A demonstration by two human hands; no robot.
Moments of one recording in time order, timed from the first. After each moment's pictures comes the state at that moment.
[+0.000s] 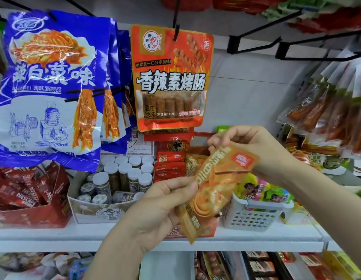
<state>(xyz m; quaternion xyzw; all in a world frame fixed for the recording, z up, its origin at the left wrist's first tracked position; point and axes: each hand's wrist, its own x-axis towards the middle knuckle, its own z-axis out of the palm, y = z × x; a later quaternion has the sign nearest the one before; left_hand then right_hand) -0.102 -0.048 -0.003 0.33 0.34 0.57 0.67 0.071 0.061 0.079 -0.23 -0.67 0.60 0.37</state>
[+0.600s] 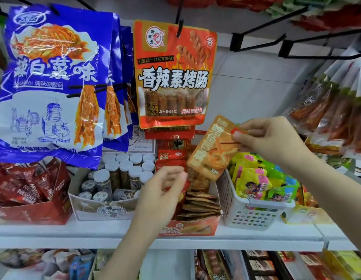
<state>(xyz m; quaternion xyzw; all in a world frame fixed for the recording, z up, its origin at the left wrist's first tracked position) -0.102 -0.035 -0.026 0.47 0.59 0.59 0.30 0.088 0.088 0.082 -0.48 -0.72 0.32 0.38</state>
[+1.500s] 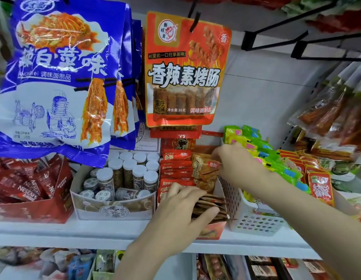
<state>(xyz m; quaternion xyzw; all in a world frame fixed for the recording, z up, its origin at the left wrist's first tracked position) -0.096 -0.031 -0.051 0.71 0.62 0.29 0.13 0.030 0.092 0.037 -0.48 -0.88 -0.05 0.05</state>
